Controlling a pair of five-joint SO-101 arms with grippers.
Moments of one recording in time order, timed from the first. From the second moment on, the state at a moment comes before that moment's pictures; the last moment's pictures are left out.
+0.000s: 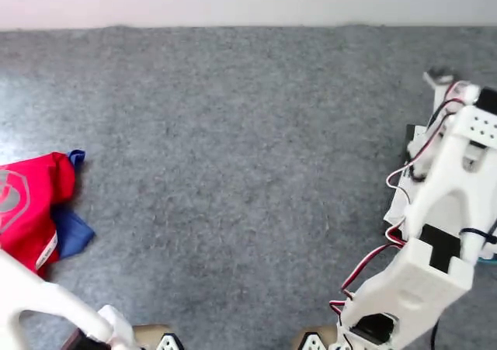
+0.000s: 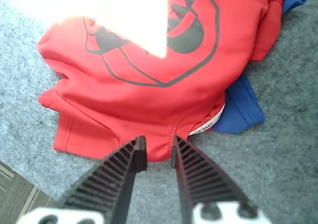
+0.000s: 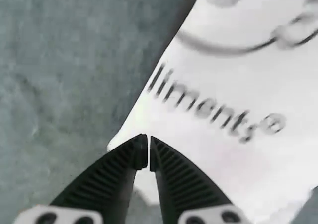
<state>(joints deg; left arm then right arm) -59.3 -27.8 14.5 91.6 -22.1 24.1 18.1 -23.1 94.6 30.5</state>
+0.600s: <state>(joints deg) -59.3 -27.8 14.5 91.6 -22.1 20.2 34.9 -24.2 66.5 30.5</state>
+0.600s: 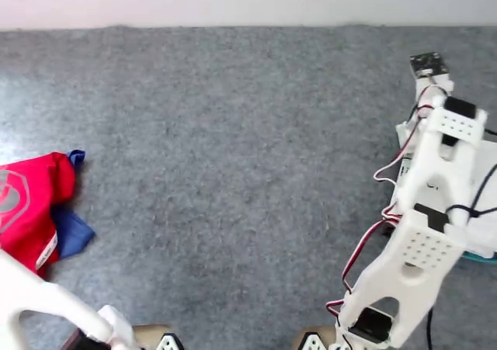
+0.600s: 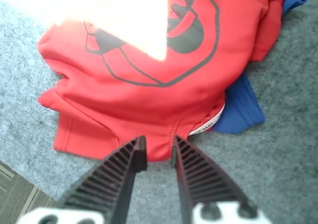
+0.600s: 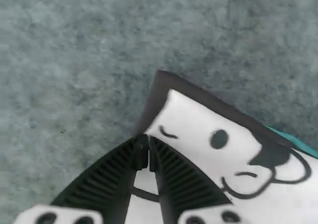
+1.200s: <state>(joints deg) -59.3 -27.8 15.3 91.6 -22.1 38.8 23.9 -24.2 67.9 30.5</state>
